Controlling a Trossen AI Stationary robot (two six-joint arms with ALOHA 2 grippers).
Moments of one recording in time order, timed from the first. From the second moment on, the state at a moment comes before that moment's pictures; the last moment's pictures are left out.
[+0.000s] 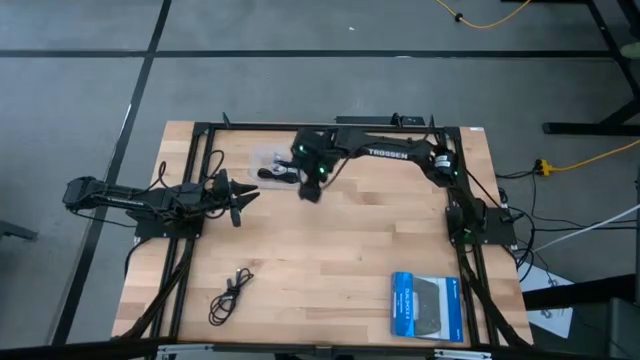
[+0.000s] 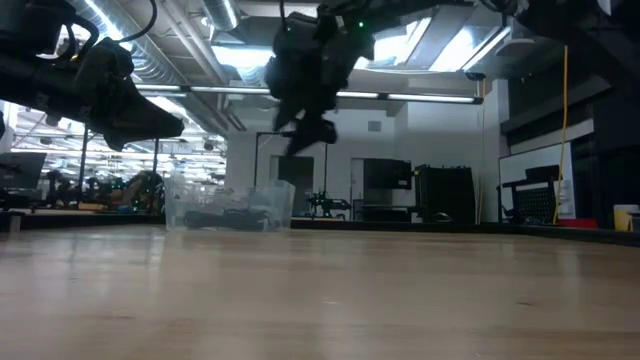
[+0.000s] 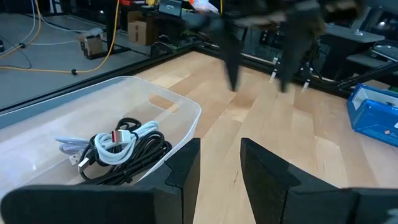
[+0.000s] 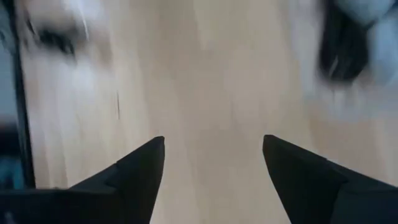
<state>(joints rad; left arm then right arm) -0.04 0.29 0.01 0.14 -0.43 -0.28 -0.25 2.21 2.03 -0.96 -0.41 0.13</state>
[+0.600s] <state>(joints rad) -0.04 0.29 0.03 0.13 -0.46 -0.57 0.05 2.15 2.02 -1.57 0.11 0.16</state>
